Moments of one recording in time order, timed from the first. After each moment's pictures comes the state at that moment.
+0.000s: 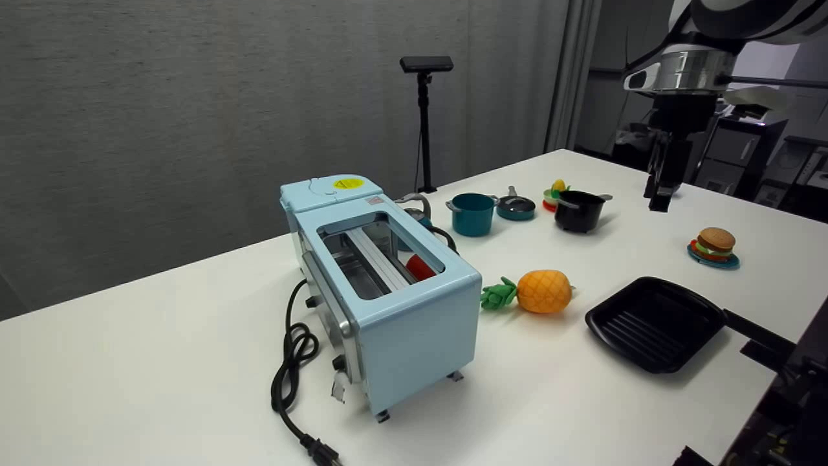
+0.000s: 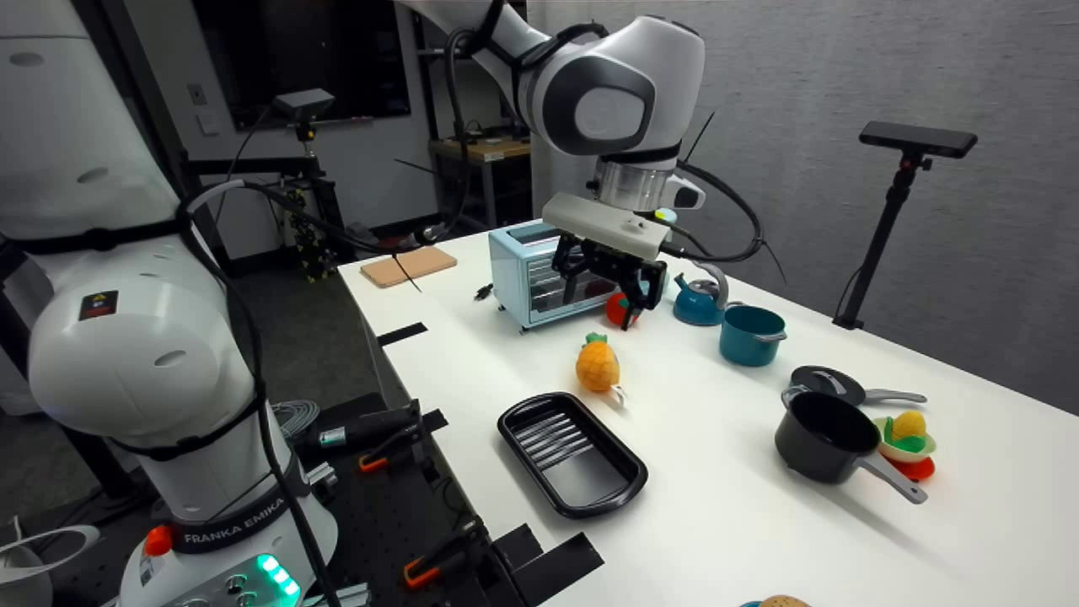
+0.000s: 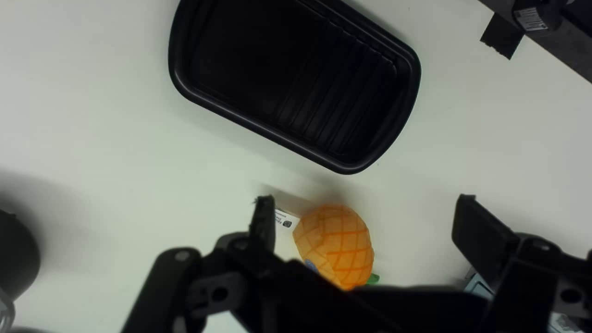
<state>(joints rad) 0.00 -0.07 -0.14 -2.33 0.14 2.14 -0.69</state>
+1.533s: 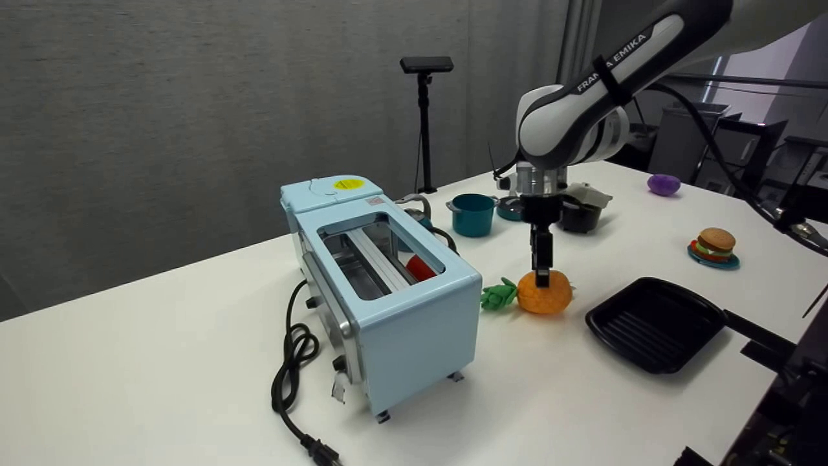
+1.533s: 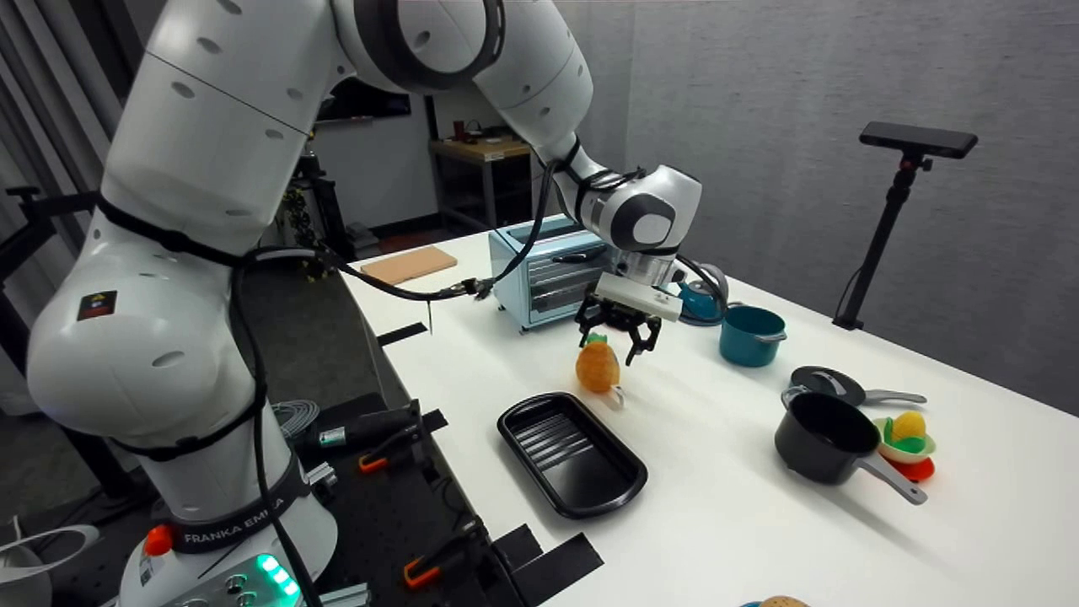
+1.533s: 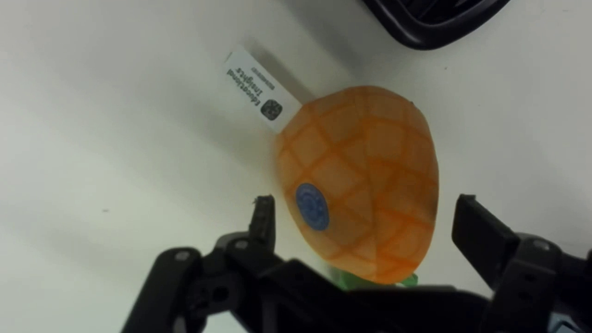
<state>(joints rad) -0.01 0.62 0.08 -1.80 0.12 2.16 -0.75</state>
